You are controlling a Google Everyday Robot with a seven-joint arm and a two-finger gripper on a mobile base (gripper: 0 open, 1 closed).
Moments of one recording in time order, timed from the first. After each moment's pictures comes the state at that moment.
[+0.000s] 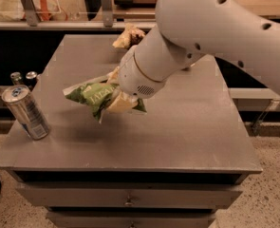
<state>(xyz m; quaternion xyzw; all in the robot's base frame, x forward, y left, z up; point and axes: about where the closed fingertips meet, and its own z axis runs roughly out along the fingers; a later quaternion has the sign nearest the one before) 0.482 0.046 0.894 -0.71 0.63 0.12 0.30</state>
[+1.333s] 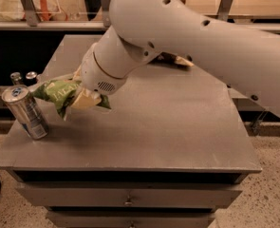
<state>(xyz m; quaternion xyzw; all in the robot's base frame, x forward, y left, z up) 0.491 0.130 0.897 -0.72 0.60 0.15 0.32</state>
